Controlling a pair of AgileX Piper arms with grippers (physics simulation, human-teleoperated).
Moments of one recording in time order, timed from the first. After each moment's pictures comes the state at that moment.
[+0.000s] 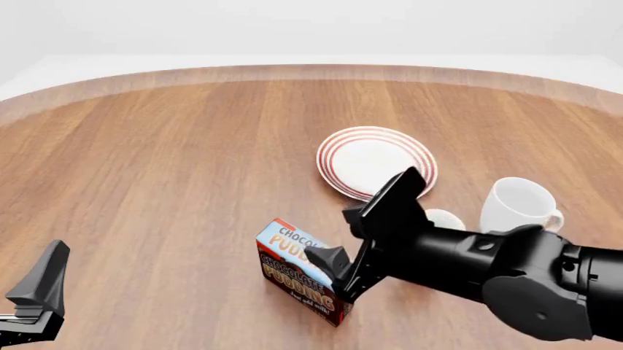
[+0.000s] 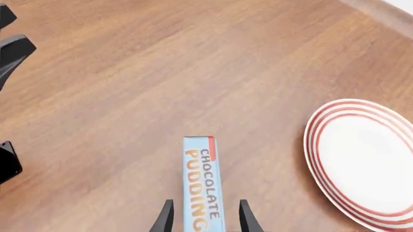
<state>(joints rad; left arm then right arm) 0.00 0.01 0.00 0.00 0.00 0.85 1.26 -0.61 -0.05 -0.05</state>
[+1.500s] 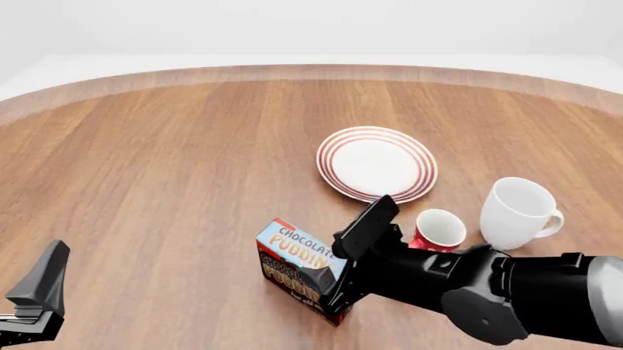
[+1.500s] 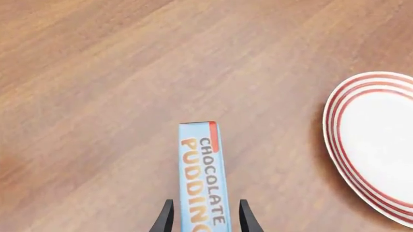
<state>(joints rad) 0.00 0.01 0.00 0.00 0.00 0.85 1.45 -0.57 -0.20 -0.01</state>
